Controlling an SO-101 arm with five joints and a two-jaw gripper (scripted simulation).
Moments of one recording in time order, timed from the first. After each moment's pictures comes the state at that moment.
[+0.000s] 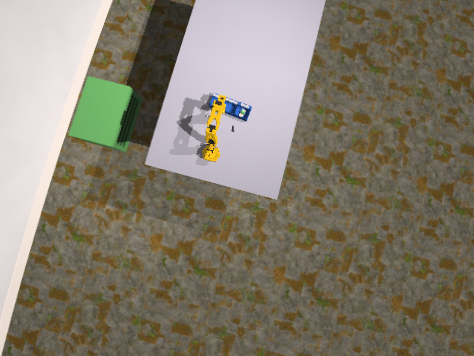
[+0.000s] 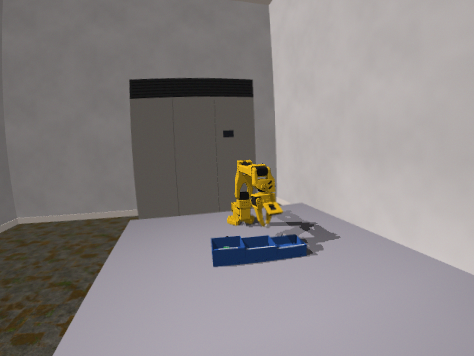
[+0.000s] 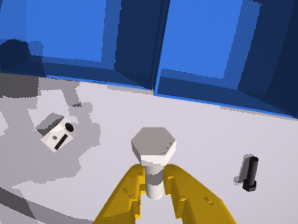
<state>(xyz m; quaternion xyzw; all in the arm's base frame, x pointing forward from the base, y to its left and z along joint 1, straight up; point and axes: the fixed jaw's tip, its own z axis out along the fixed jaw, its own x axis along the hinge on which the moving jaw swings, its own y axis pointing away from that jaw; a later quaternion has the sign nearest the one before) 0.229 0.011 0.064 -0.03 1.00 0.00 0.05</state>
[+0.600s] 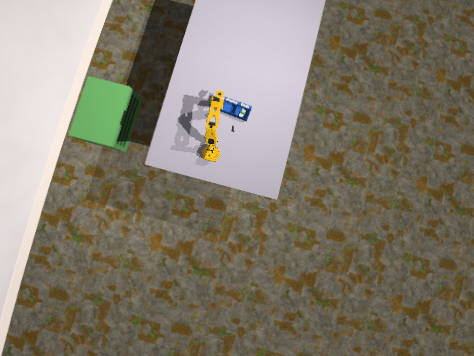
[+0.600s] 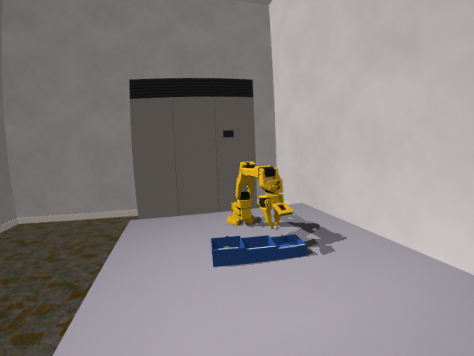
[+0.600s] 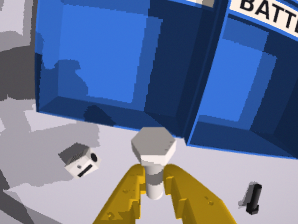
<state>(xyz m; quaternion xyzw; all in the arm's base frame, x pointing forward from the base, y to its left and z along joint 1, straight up) 0.254 0.029 0.063 -0.06 1.00 0.00 0.08</state>
